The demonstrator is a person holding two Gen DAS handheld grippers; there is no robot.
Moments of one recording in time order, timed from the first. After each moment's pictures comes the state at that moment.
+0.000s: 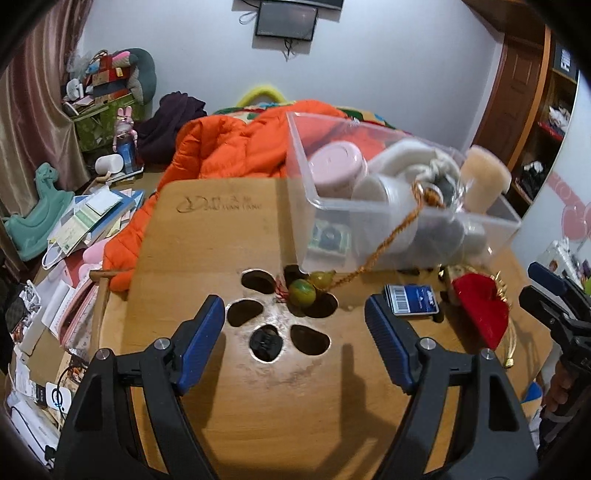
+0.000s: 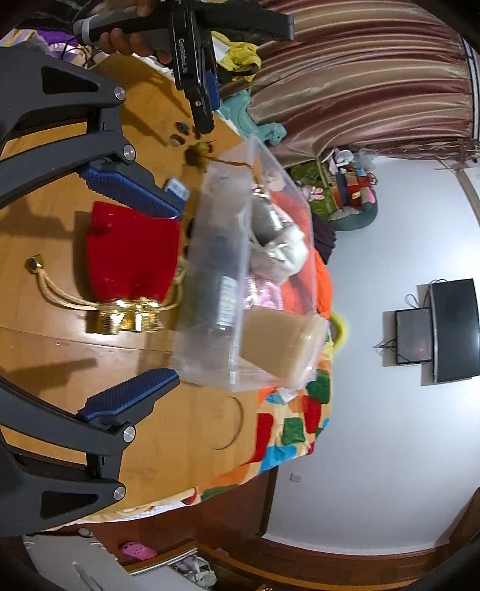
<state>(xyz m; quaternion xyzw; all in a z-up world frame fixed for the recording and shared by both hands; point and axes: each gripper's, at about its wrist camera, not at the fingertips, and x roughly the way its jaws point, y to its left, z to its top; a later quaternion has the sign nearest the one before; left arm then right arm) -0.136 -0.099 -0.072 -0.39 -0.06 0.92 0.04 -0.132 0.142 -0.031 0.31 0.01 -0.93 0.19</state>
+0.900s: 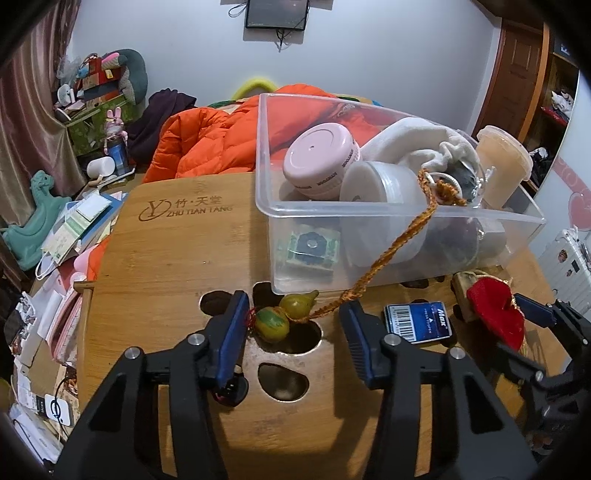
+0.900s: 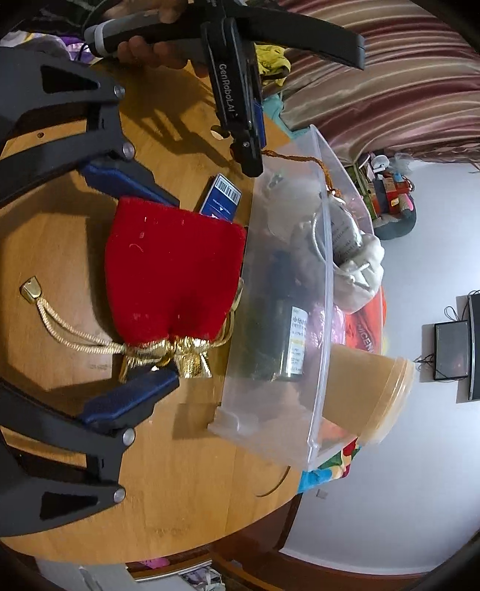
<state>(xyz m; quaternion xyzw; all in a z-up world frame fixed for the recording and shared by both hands) -0.168 -0.077 -0.088 -0.40 -0.04 0.91 0.03 -0.146 0.115 -0.072 0.38 0.02 -0.90 0.21</state>
